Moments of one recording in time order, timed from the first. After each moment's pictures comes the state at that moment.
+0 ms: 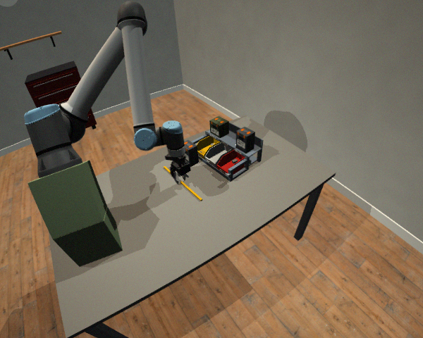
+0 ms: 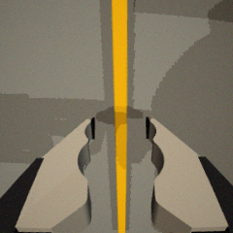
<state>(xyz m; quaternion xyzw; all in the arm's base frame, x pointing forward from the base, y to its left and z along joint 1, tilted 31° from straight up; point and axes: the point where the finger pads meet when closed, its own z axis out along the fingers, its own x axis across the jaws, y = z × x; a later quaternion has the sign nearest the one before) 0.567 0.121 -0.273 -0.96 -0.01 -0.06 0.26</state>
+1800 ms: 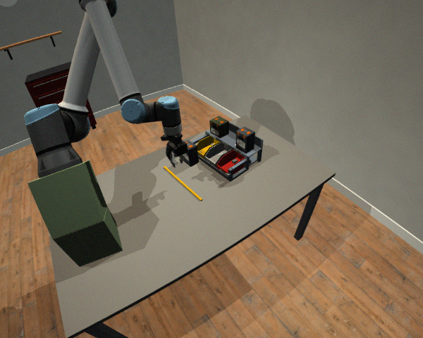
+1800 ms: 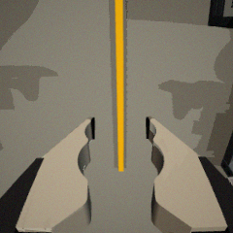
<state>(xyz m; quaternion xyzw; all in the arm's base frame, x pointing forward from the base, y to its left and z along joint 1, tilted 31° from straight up) 0.552 0.056 -0.163 -0.96 -0.01 -0.07 0.26</state>
